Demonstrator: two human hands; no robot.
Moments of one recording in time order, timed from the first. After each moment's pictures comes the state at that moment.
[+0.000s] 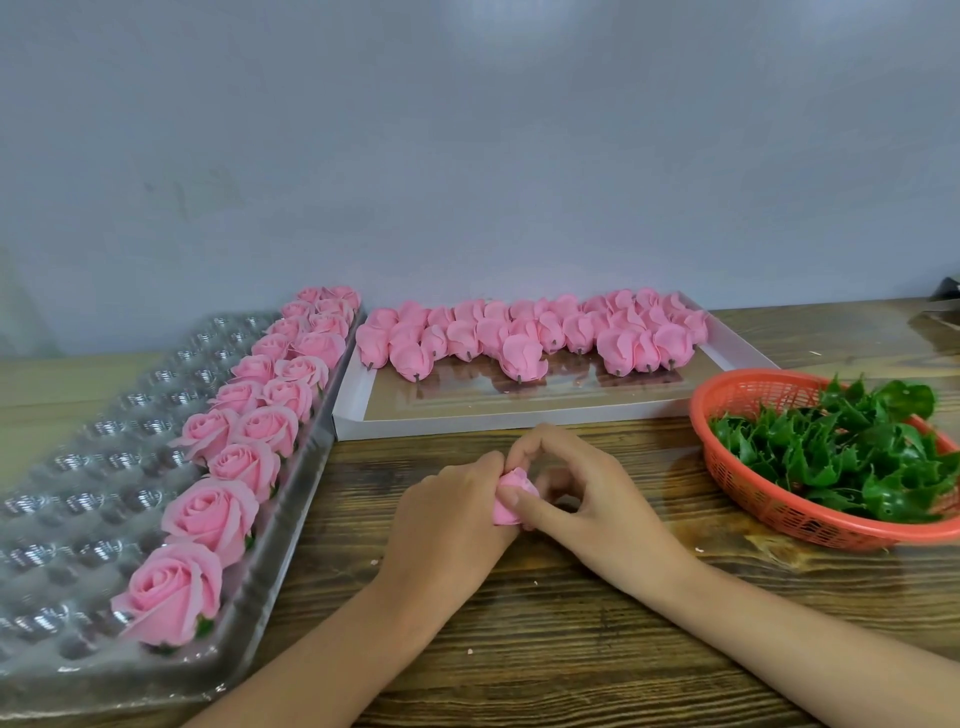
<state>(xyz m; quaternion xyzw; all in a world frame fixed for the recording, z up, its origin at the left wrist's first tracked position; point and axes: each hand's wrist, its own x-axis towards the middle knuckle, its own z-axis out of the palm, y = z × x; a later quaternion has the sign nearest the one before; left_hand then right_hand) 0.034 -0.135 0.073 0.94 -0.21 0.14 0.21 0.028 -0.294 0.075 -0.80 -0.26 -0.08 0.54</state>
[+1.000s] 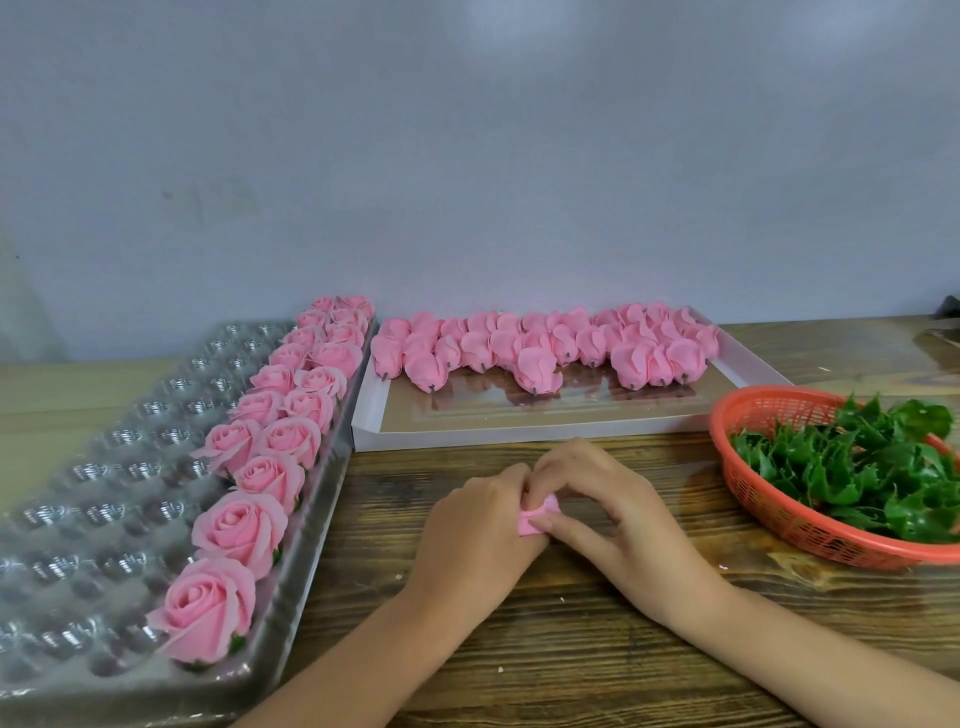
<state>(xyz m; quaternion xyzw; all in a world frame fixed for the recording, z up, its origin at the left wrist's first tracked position) 0.039 -0.136 0.071 0.93 -0.22 0.12 0.27 0.024 -0.295 0.081 -0.81 -0.34 -0.15 0.46</state>
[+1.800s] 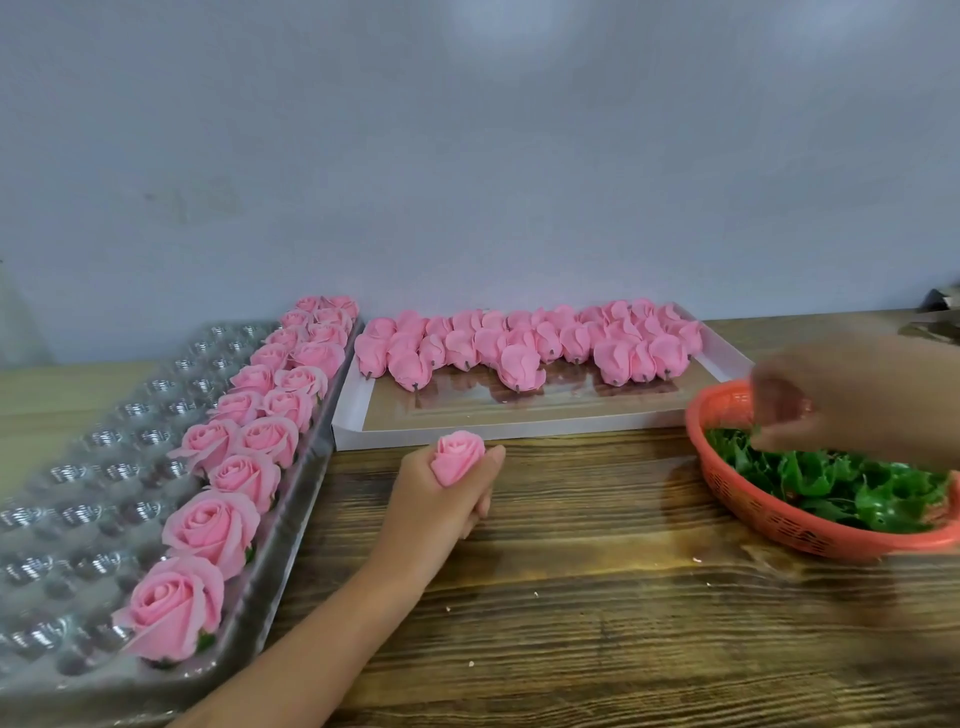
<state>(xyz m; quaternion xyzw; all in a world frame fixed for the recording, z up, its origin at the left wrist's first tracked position) 0.042 -0.128 0.084 0.77 -0.06 0.01 0.64 0.030 -0.426 0.203 -1.00 -0.03 0.02 -0.07</state>
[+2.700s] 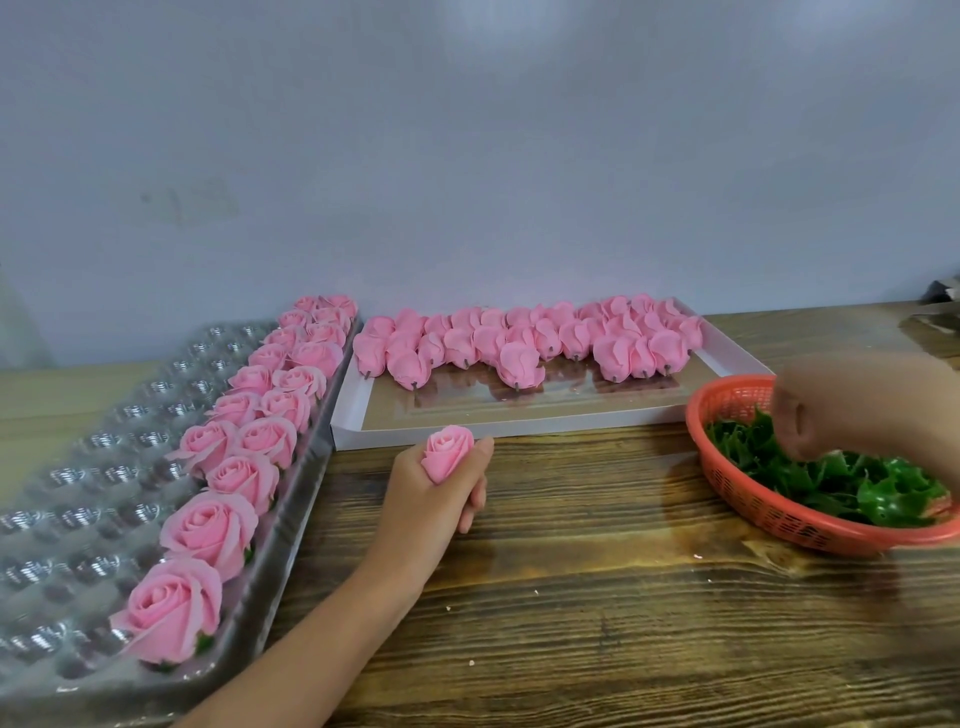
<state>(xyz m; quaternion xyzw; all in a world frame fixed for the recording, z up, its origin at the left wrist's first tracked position) 0.044 -0.127 0.082 0.74 -0.05 0.03 0.67 0.053 -0.428 0.185 -0.97 0.06 0.14 -0.17</state>
